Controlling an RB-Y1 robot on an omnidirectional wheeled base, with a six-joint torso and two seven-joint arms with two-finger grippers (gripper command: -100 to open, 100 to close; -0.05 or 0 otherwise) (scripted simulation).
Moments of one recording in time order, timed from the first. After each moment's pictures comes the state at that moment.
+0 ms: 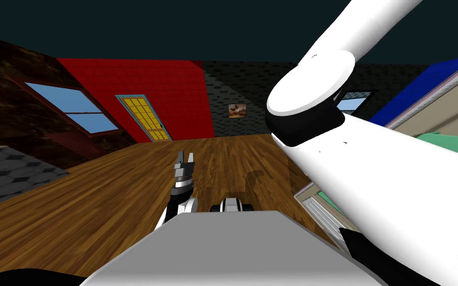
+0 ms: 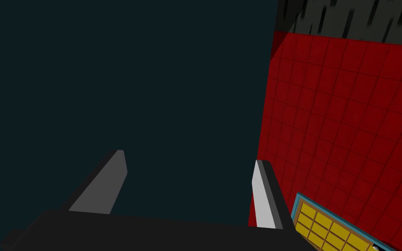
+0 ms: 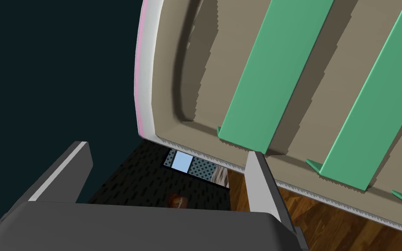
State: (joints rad) left arm 0.50 -0.02 -0.07 -2.20 -0.04 -0.62 -0.01; right arm -2.11 -0.24 -0.92 -1.46 -0.98 -0.87 0.31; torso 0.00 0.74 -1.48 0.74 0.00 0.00
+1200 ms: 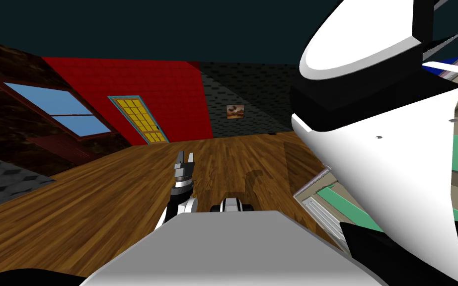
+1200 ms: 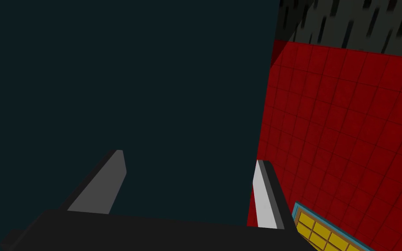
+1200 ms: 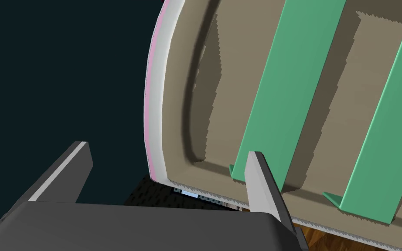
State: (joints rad) left arm 0.50 -0.02 -0.07 -2.20 -0.04 -0.62 -0.01; right arm -2.25 -0.34 -0.91 -1.35 -0.91 -0.83 0.28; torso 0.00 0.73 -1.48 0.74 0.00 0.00
